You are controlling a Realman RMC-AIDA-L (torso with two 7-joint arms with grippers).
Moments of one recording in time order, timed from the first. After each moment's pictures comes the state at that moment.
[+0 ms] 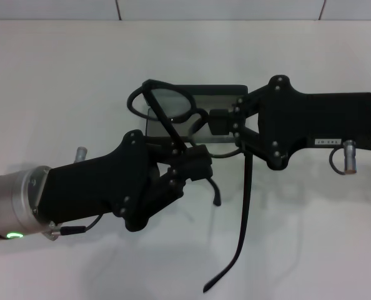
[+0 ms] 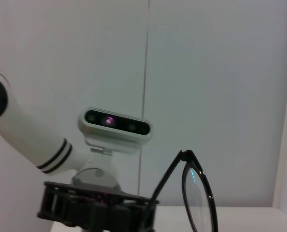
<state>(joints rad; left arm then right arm) -0.41 -2.09 1.03 0.37 1.41 2.02 -1.02 0.38 2.02 -1.50 -1.23 -1.42 -1.37 1.44</state>
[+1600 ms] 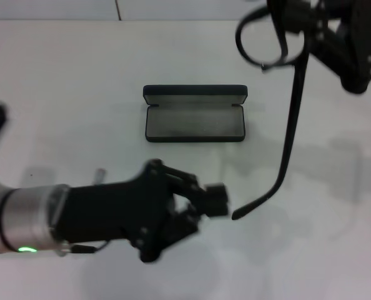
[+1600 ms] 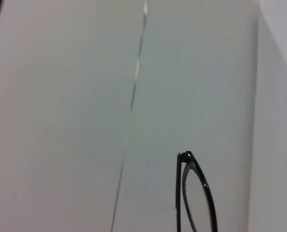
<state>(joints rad) -0.44 -2.09 1.06 0.31 1.49 2.01 -1.00 0.38 2.02 -1.29 -1.10 -1.10 -1.58 1.27</state>
